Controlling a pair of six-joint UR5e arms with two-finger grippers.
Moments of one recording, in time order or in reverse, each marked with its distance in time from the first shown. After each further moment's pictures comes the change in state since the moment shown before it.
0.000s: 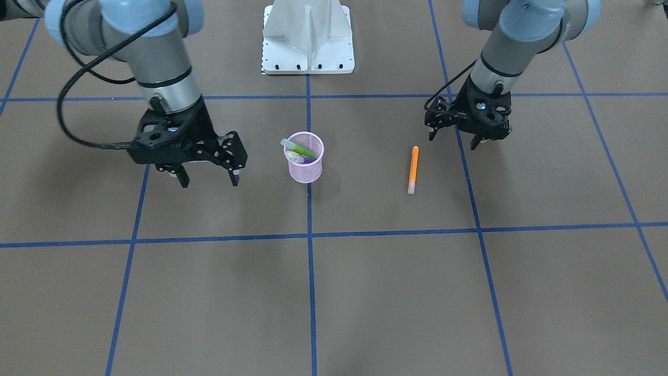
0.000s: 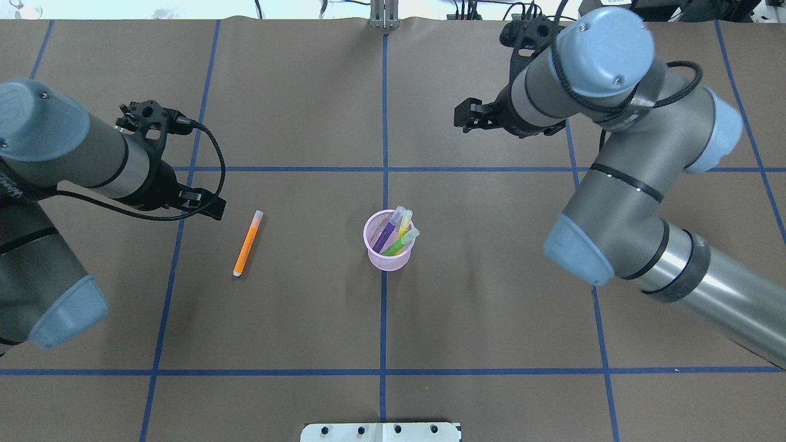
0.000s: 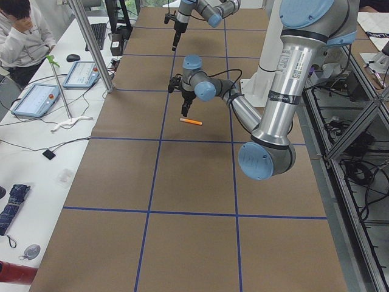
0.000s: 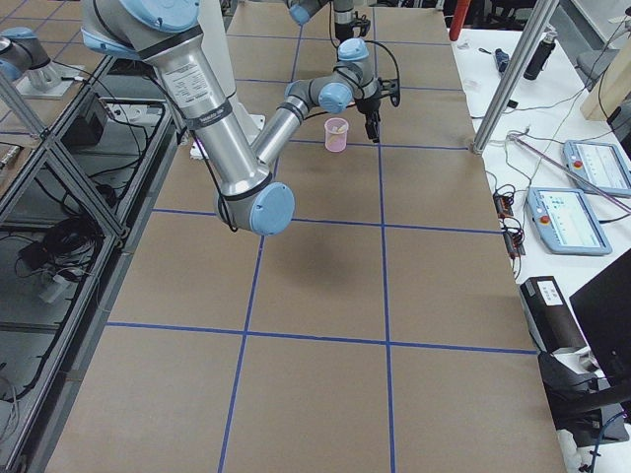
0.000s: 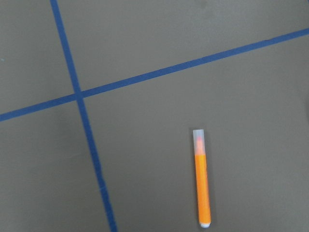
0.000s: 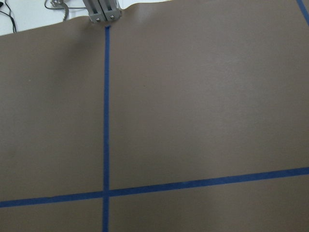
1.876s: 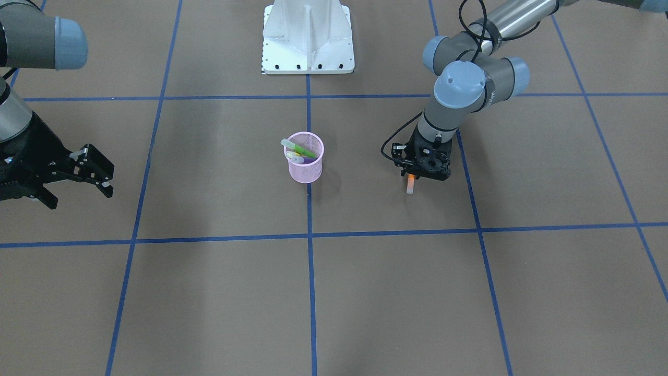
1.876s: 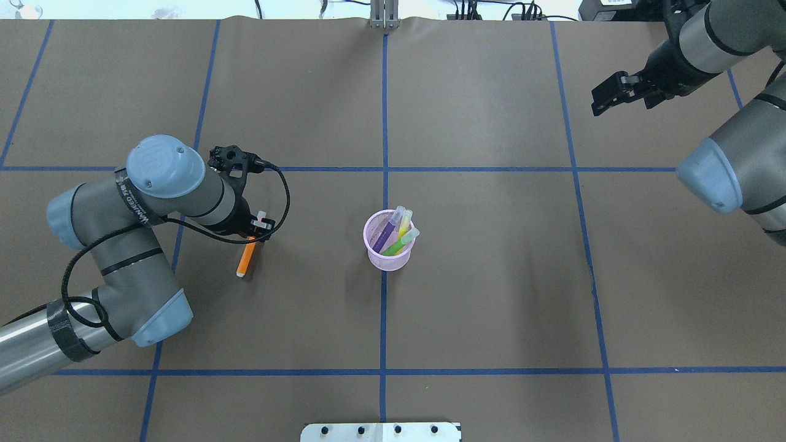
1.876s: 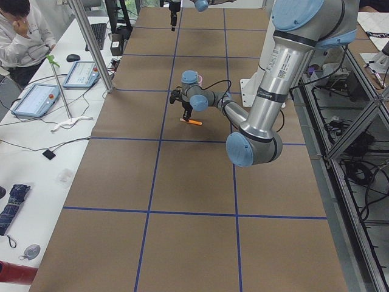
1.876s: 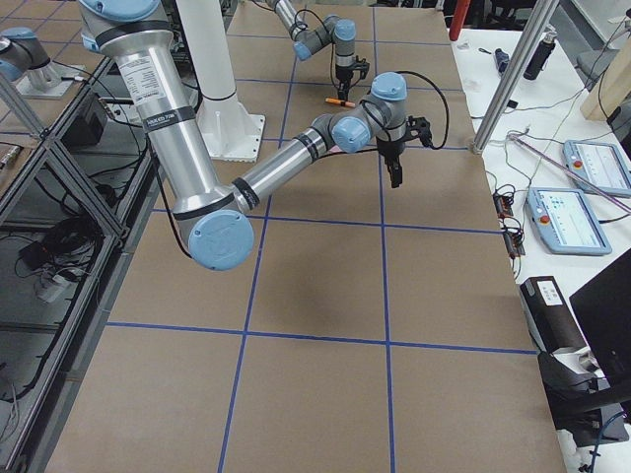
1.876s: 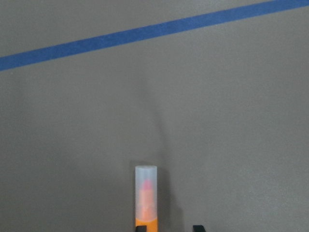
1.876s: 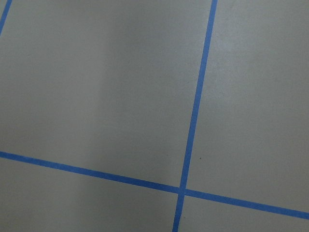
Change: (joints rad) left arm 0.116 -0.114 0.296 -0.179 0.041 -0.050; right arm 0.254 -0.186 -0.006 0.008 0.258 -0.440
